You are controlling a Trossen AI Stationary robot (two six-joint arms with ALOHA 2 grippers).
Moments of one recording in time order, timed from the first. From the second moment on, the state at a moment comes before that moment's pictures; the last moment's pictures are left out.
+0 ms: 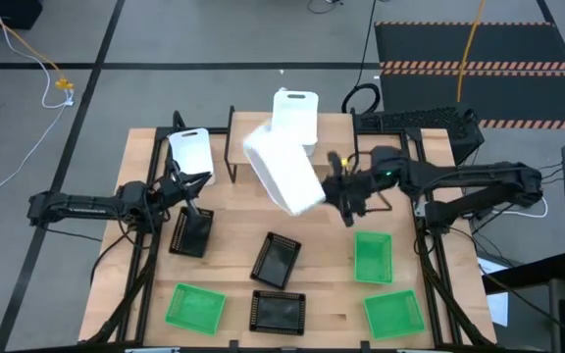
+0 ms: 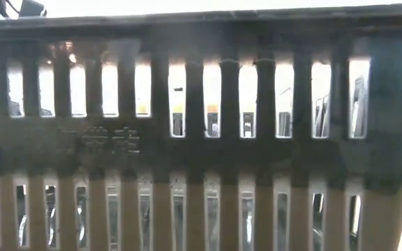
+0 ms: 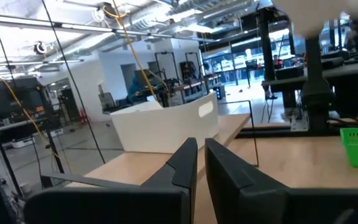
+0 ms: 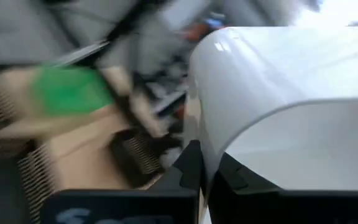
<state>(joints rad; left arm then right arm) 0.03 0.26 0.01 0.47 -0.41 0.31 -0.07 1.17 0.98 0.14 -0.30 -0.84</state>
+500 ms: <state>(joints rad) 0.03 0.26 0.01 0.38 -0.40 0.20 -0.27 1.49 1.56 -0.29 0.29 -0.72</state>
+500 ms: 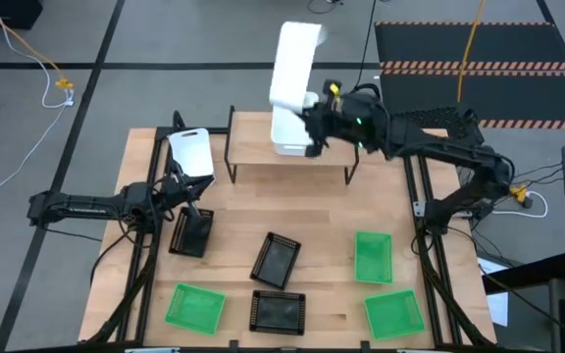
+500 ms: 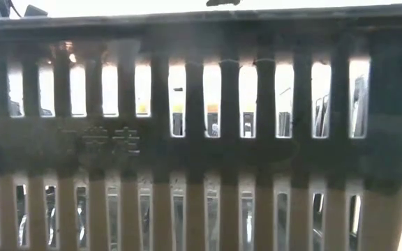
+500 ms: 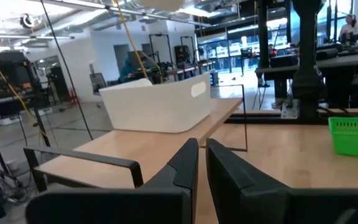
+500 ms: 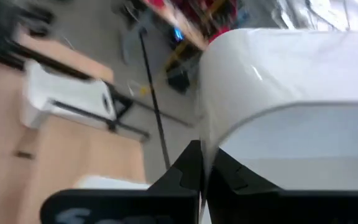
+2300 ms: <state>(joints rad) 0.03 0.26 0.01 0.36 -0.40 0.16 -0.33 1.67 1.86 -0.96 0.13 -0.37</state>
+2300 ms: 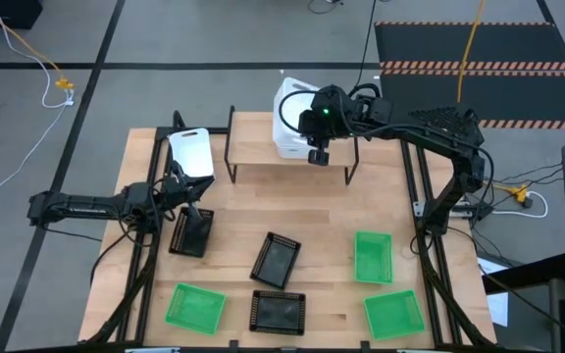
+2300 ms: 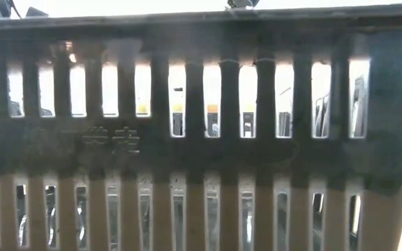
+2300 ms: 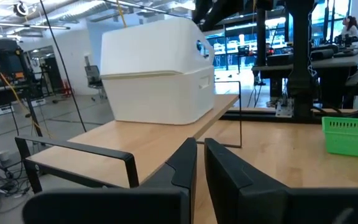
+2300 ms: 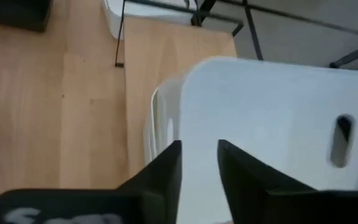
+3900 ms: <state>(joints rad) 0.07 0.26 0.01 0.32 -0.39 0.11 -0.48 1.50 1.48 -0.63 -0.25 -0.38</state>
